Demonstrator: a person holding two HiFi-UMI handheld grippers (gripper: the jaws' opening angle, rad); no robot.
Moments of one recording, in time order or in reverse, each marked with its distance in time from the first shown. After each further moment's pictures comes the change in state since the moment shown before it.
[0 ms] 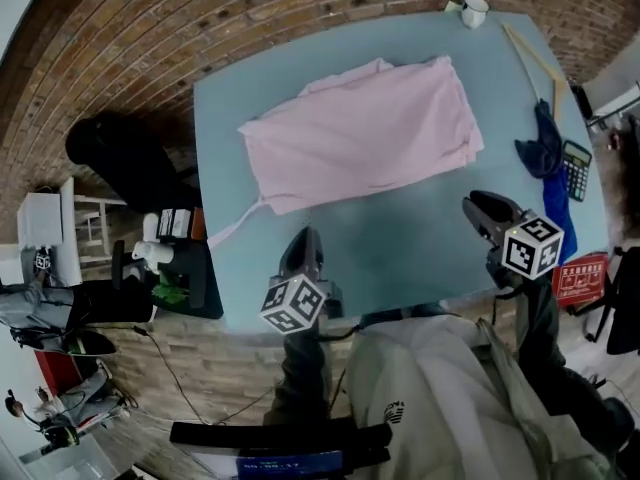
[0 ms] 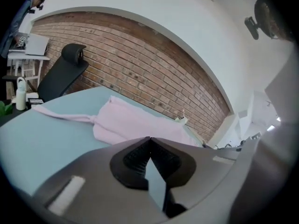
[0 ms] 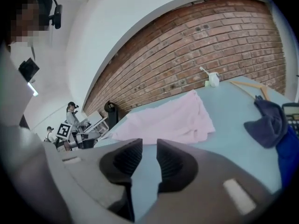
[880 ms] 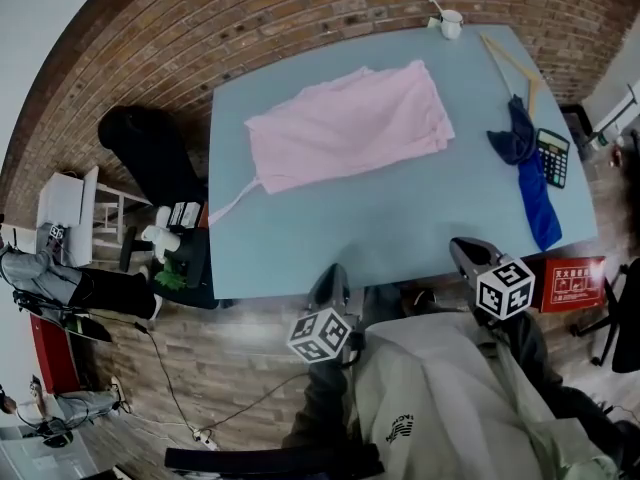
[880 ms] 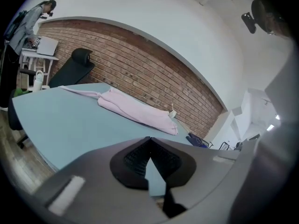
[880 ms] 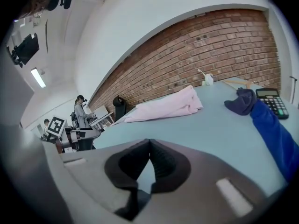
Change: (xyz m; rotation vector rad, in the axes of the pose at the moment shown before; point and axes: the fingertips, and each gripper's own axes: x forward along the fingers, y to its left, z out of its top) left arm -0.111 -0.093 -0.128 -0.011 -0.031 0.007; right arm -0.099 0.034 -0.123 -0.070 -0.019 0.023
